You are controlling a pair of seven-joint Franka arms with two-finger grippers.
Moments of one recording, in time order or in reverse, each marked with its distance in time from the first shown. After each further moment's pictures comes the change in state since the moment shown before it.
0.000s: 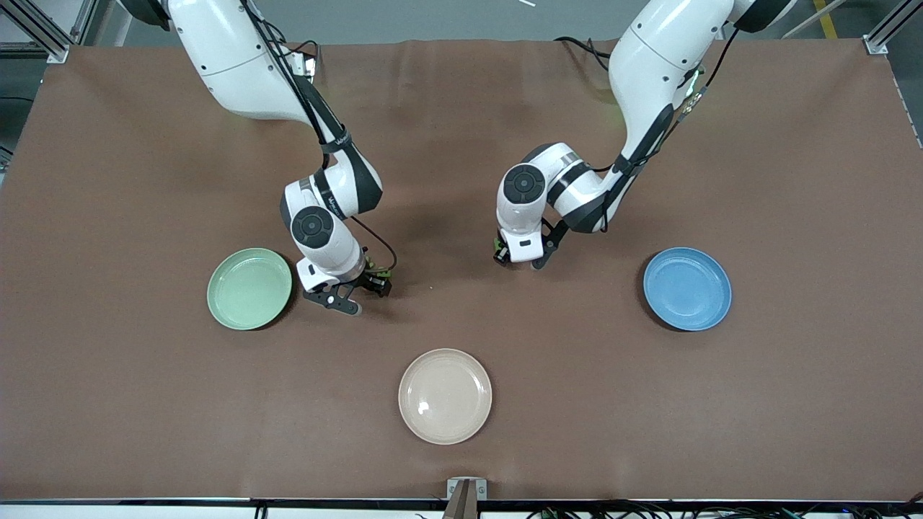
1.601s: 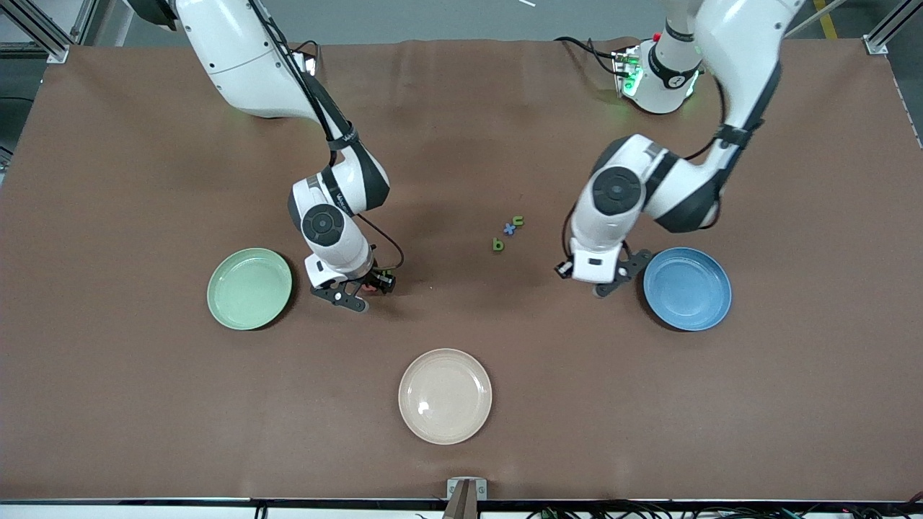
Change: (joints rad) left arm 0.397 -0.230 -0.141 -0.024 0.006 -0.213 0.639; right arm 0.030 0.000 -0.006 0.013 -0.001 -0.031 0.050
